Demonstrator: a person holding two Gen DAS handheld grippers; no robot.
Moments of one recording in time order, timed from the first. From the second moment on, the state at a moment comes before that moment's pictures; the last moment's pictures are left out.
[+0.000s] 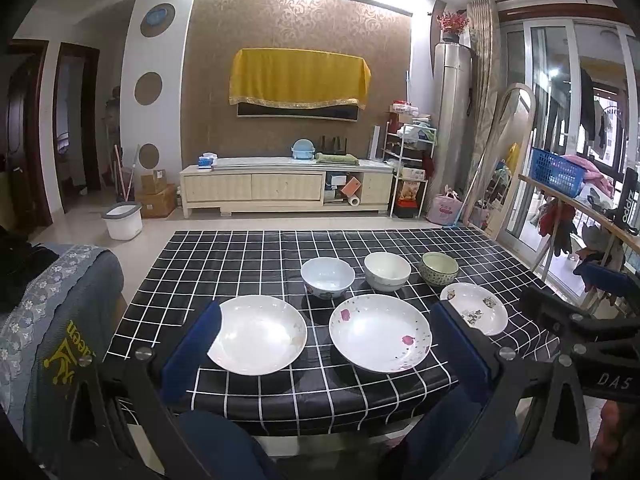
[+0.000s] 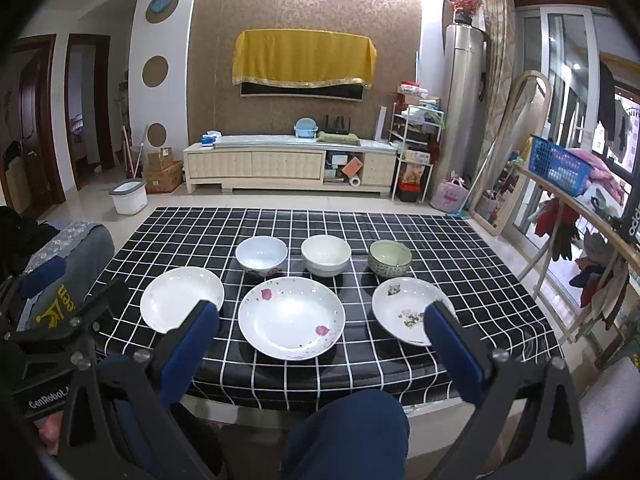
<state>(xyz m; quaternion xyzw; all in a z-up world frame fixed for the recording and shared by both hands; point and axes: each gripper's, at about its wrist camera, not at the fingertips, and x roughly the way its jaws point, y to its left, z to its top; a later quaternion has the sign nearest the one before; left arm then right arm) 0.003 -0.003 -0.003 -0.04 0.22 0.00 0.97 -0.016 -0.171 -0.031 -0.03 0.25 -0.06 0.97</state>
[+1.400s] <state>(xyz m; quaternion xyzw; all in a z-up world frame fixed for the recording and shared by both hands) 0.004 -0.007 -0.009 -0.03 0.23 0.01 0.97 -0.014 -0.173 -0.035 -0.03 0.26 -0.06 0.96</state>
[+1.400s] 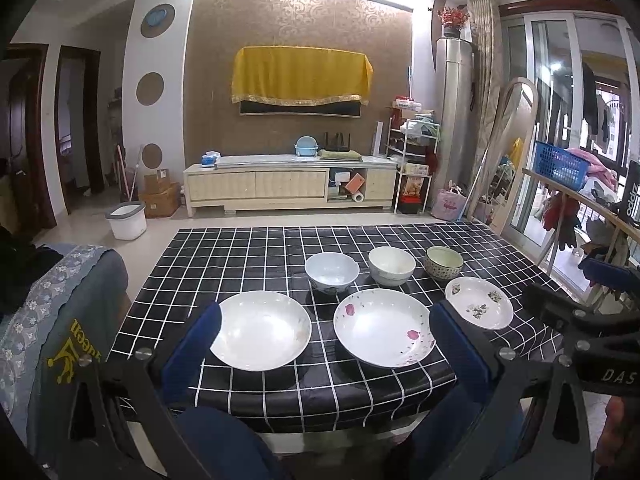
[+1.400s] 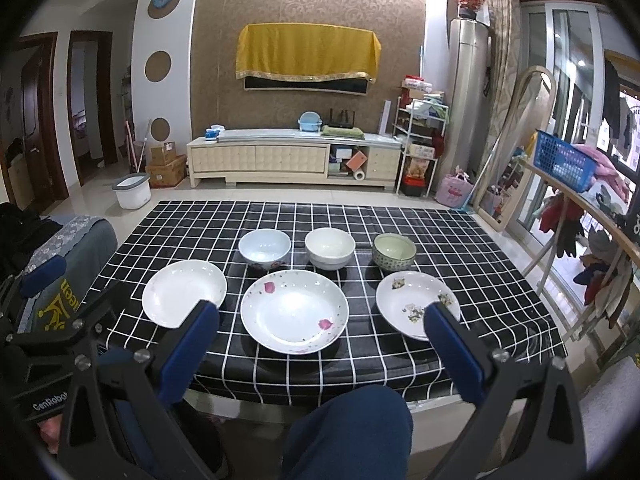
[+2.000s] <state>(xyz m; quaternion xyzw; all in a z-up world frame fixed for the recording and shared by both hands) 0.003 -0.011 -0.005 -0.02 0.22 0.01 0.97 -0.016 -0.176 -0.033 -0.03 0.25 -0.06 0.97</state>
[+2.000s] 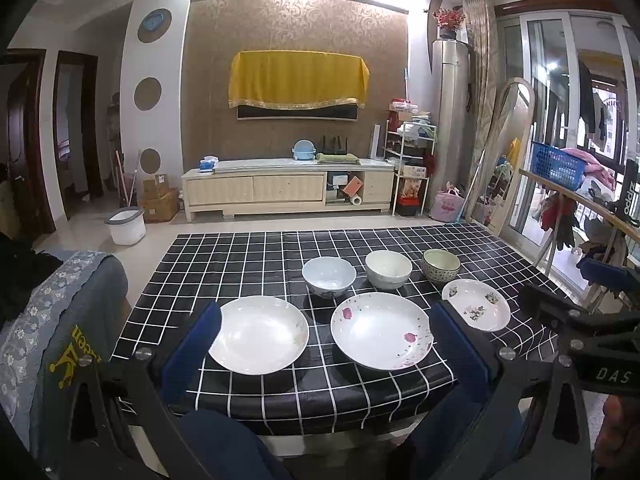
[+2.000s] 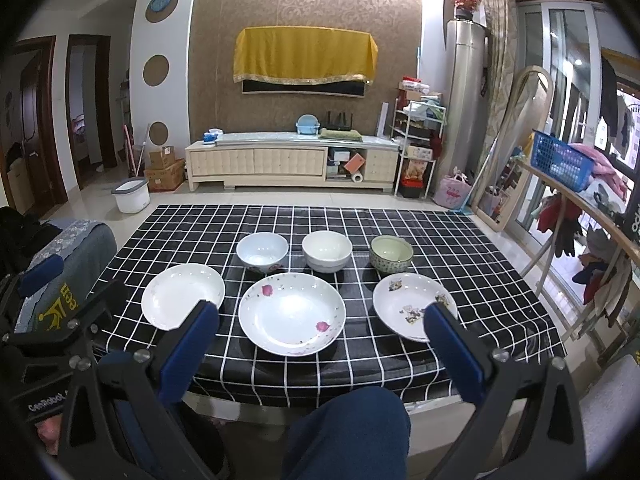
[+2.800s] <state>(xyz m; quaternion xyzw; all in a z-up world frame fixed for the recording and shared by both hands) 0.081 0.067 0.005 -0.03 0.26 0.08 0.96 0.093 -0.128 -0.015 -0.04 0.26 0.05 0.96</state>
